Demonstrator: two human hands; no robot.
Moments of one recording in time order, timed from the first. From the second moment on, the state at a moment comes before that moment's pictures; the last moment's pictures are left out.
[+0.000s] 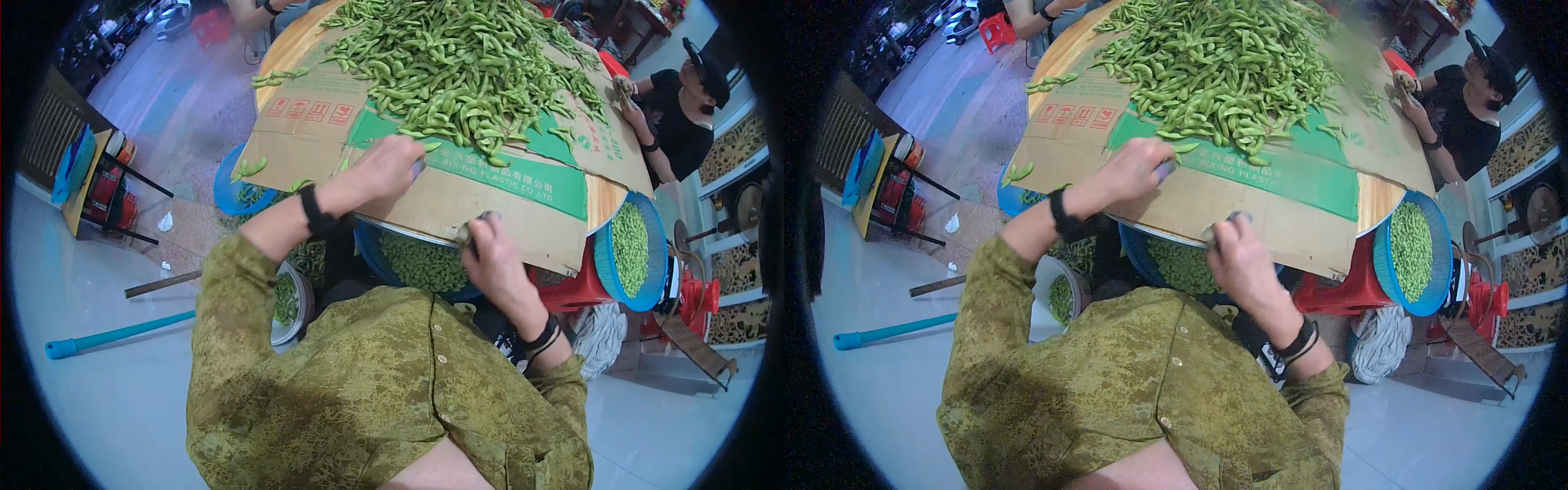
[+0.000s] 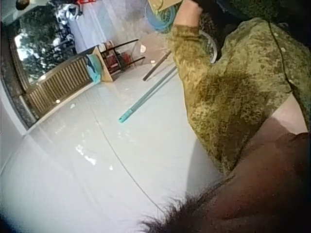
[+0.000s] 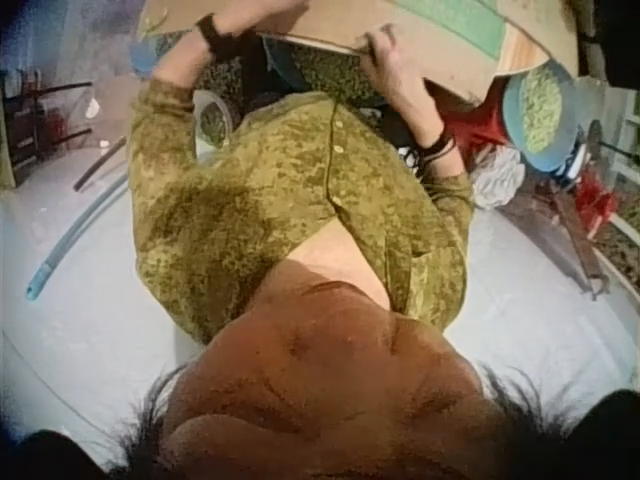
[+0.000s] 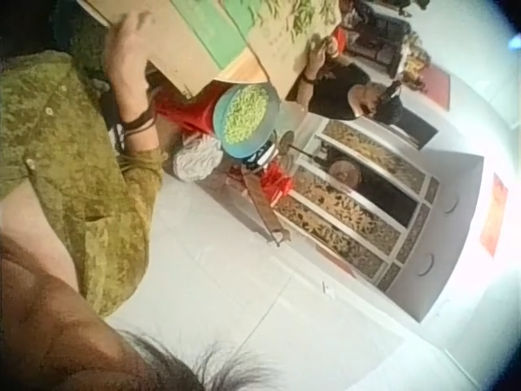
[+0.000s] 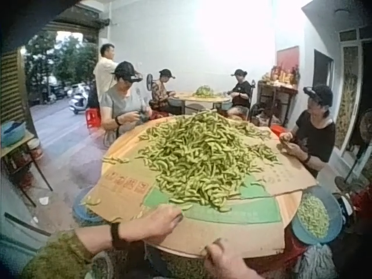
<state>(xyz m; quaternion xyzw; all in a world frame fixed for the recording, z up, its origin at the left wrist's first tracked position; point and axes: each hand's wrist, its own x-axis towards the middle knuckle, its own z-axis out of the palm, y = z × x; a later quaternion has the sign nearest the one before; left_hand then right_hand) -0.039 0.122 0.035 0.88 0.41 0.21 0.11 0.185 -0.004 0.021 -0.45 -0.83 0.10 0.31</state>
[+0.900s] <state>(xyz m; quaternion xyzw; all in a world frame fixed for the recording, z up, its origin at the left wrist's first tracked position) 0.002 0.044 0.028 0.58 0.32 0.31 0.69 0.182 -0.022 0.008 -0.28 -0.33 0.73 0.53</state>
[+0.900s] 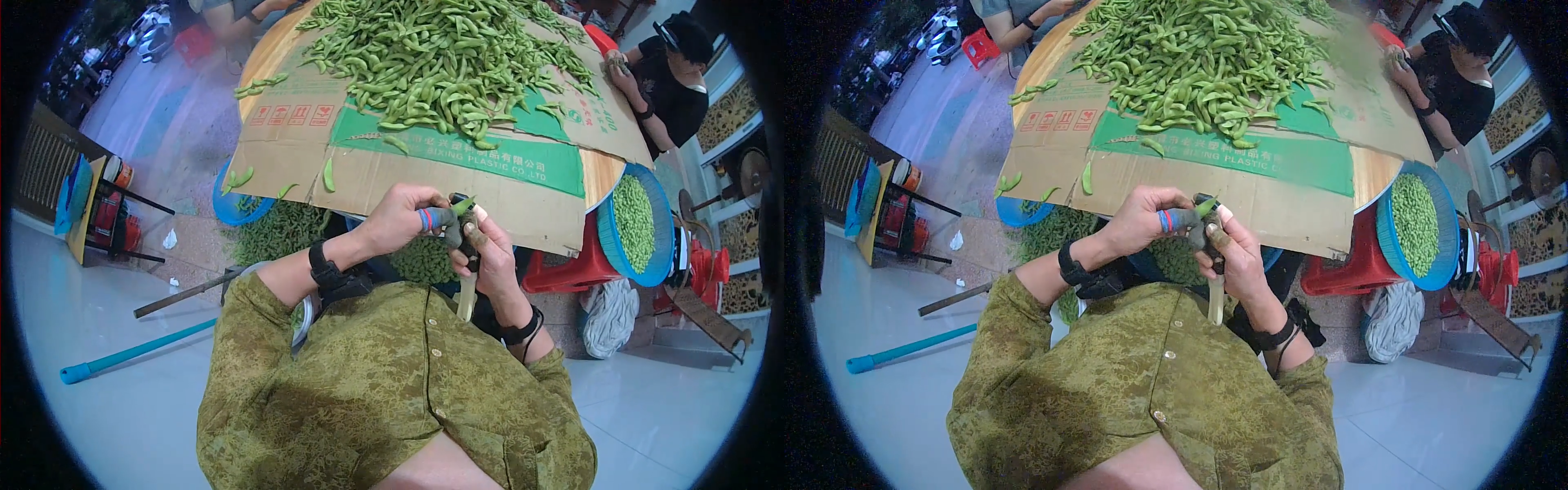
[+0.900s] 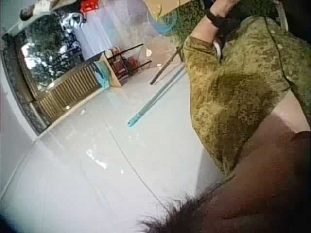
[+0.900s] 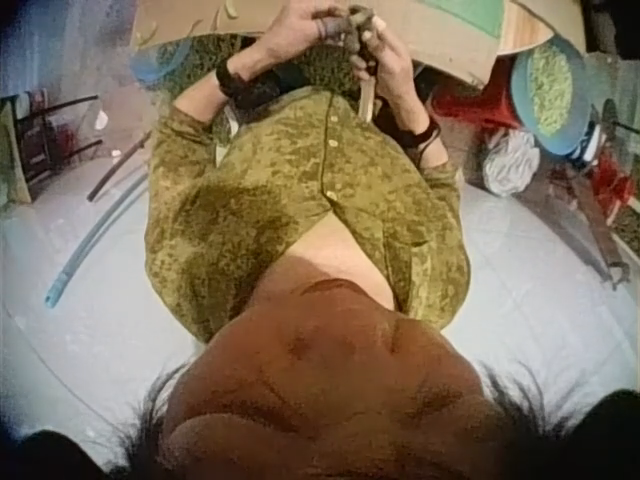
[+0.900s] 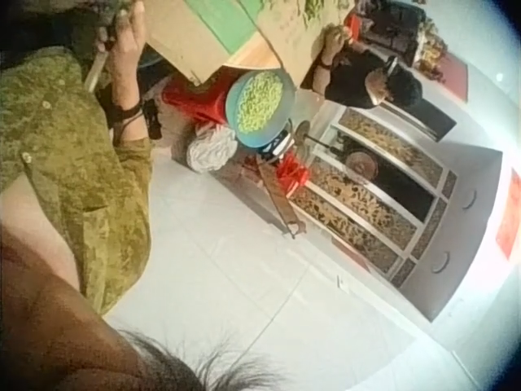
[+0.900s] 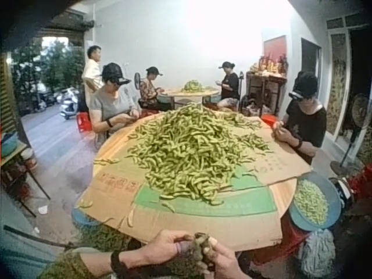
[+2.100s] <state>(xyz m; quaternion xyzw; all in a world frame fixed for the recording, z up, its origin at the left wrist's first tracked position) 0.004 0.033 0.015 0.91 0.28 0.28 0.09 0.185 -0.024 -0.003 -0.30 -0.19 0.78 0.51</state>
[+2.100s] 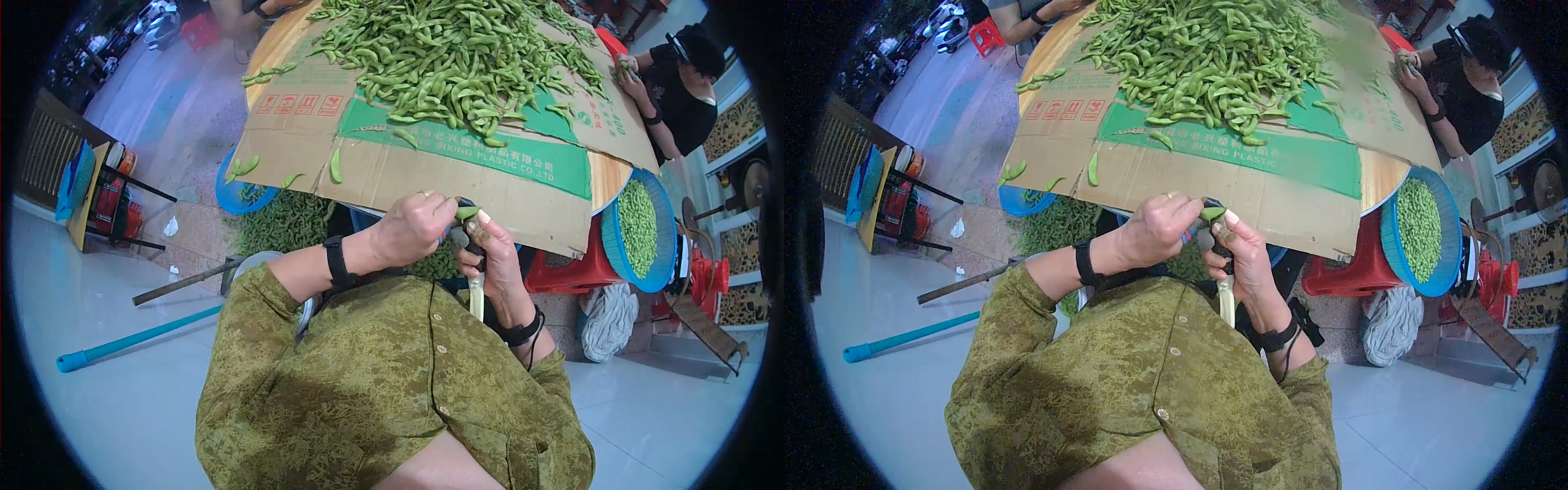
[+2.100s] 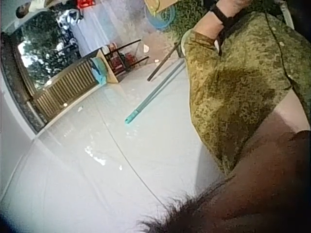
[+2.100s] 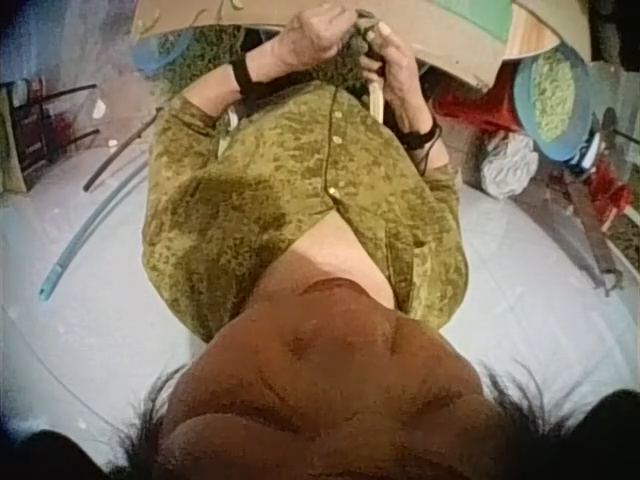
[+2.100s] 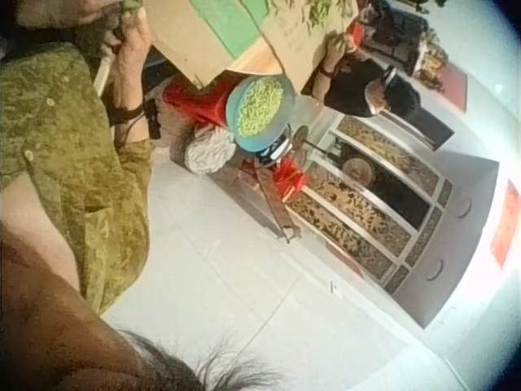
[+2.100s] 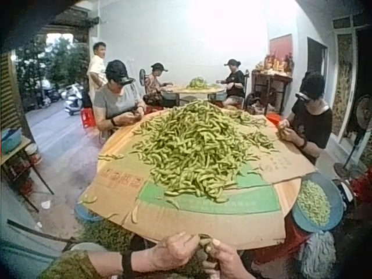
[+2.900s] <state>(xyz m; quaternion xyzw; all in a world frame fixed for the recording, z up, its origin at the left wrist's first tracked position) -0.010 0.018 0.011 0.88 0.29 0.22 0.32 0.169 -0.021 -0.012 -0.51 -0.71 0.18 0.44</state>
